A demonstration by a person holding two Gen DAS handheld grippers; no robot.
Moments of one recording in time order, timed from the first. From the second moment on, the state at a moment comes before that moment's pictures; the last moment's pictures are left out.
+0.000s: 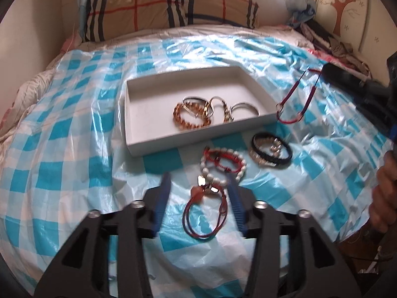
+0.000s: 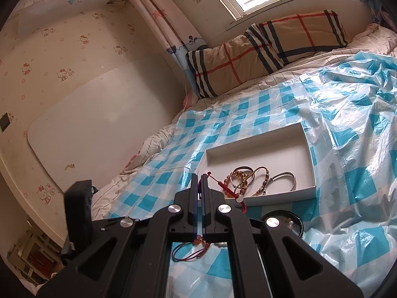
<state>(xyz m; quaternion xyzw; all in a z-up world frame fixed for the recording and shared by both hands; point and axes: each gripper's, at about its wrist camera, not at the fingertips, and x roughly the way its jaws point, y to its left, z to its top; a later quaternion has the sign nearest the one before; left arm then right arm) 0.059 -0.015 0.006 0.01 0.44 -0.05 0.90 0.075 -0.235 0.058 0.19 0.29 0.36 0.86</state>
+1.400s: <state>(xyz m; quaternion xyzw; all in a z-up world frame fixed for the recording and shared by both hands) 0.144 -0.001 0.033 -0.04 0.35 0.00 0.94 0.152 -0.234 0.029 0.20 0.30 0.31 0.88</state>
